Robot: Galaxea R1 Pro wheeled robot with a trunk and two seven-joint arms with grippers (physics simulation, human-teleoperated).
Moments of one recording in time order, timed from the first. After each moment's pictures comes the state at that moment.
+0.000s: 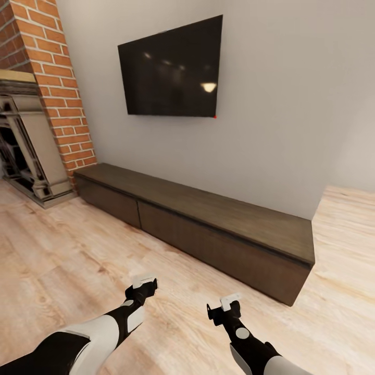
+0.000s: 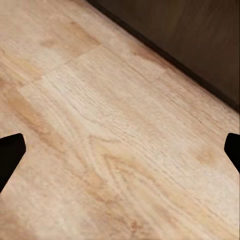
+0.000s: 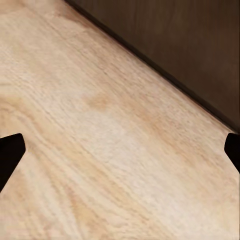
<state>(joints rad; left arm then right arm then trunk) -0.83 -0.12 -0.14 0.04 0.36 -0.33 0.11 -0.59 0.10 0.42 -0.23 -0.10 -0.26 -0.12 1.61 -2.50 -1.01</state>
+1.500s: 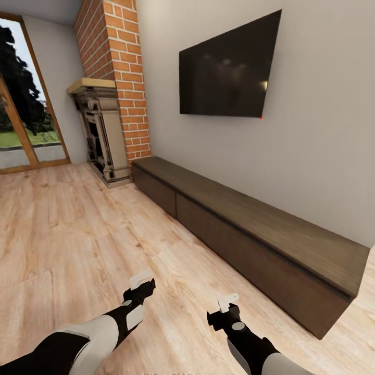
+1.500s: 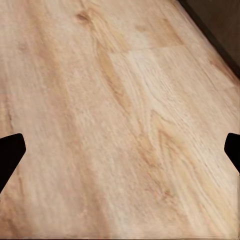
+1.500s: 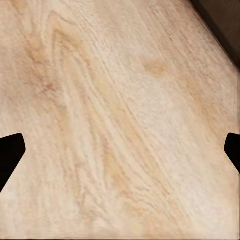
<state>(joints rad) -0.83 -0.12 -0.13 0.04 0.46 -0.33 0.12 -0.59 0.10 0.42 -0.29 -0.10 -0.02 -0.11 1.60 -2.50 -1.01</state>
